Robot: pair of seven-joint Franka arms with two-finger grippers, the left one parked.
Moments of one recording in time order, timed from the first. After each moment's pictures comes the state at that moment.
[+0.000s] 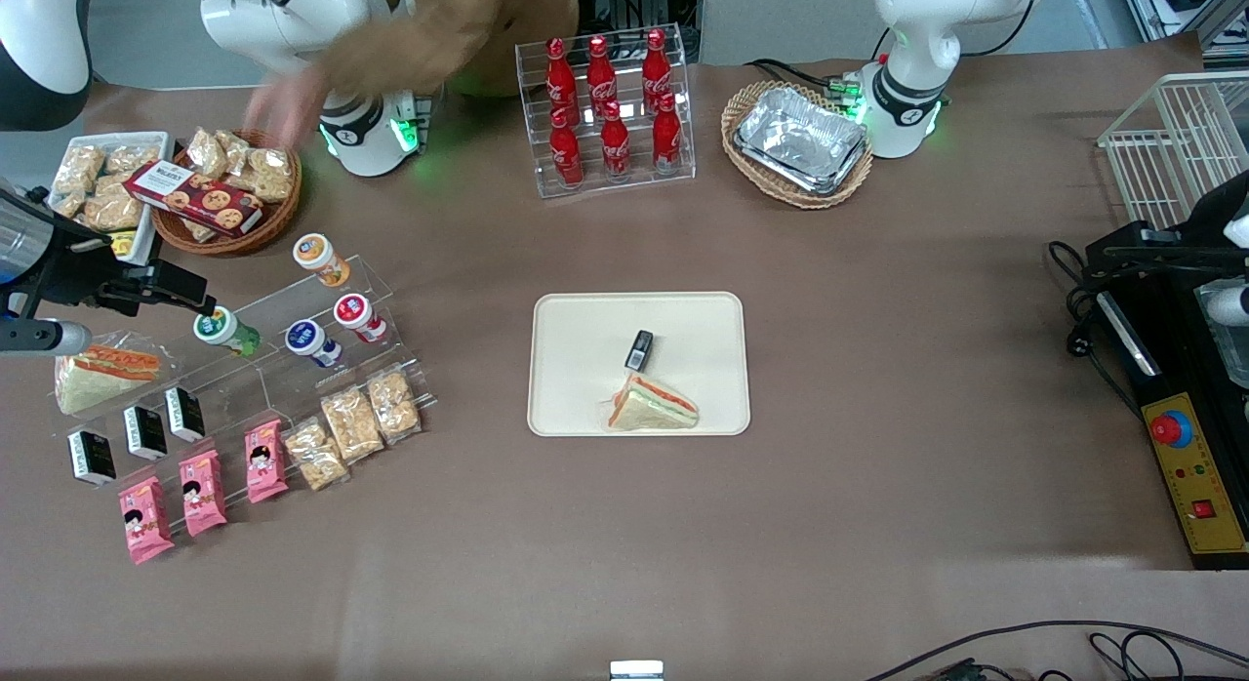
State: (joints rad) arm 0.07 0.07 -0.07 -1.52 0.08 1.52 0.08
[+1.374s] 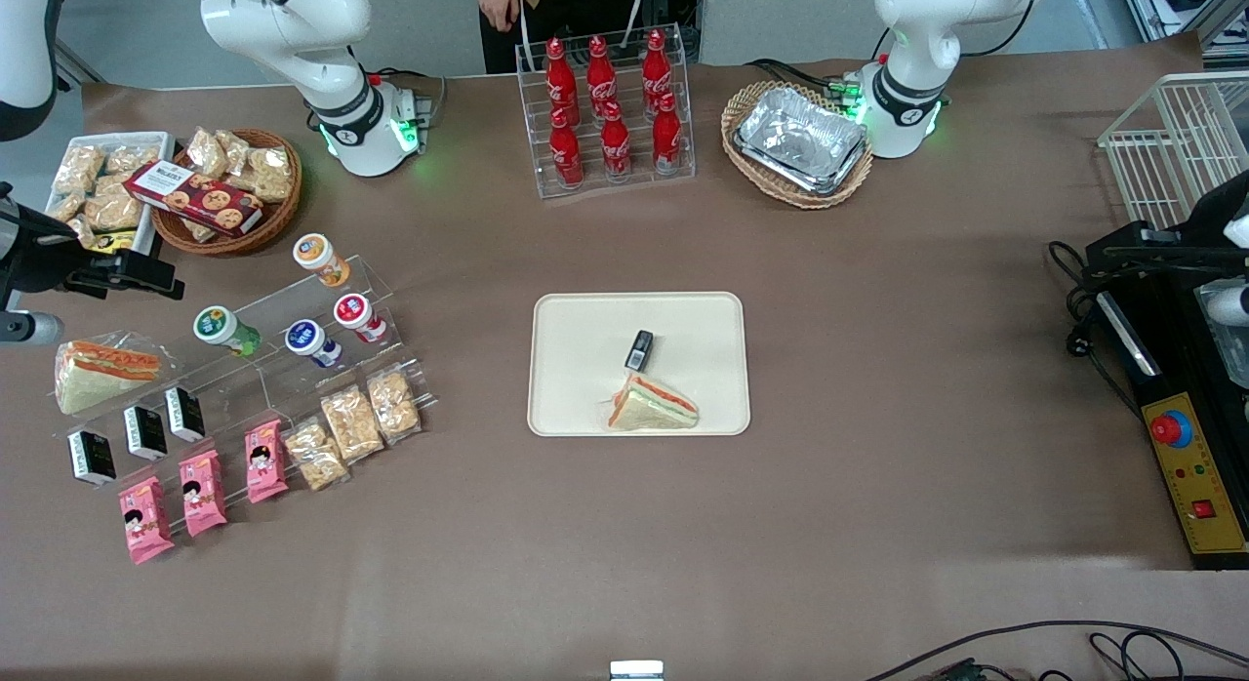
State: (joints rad) arm 0.06 0.03 -0.14 -1.59 0.02 1.46 0.00
